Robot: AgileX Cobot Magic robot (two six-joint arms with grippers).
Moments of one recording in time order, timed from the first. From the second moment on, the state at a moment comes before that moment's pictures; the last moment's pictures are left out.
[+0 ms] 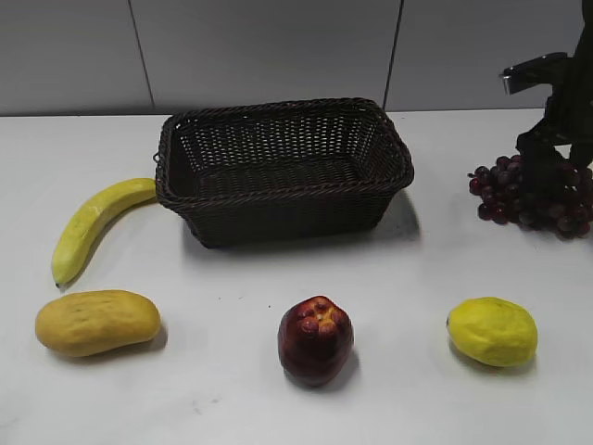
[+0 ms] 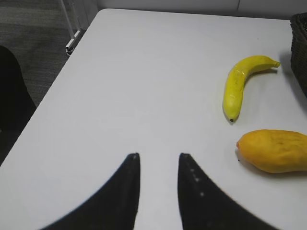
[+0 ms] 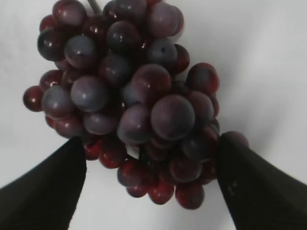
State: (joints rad) left arm -0.02 0.00 -0.48 0.10 1.09 -0.02; right arm 0.03 2.21 -1.76 -0.08 1.01 -0.31
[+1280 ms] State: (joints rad) left arm -0.02 0.00 -0.48 0.10 1.09 -0.02; right arm 0.09 1.90 -1.77 -0.12 0.96 -0.35
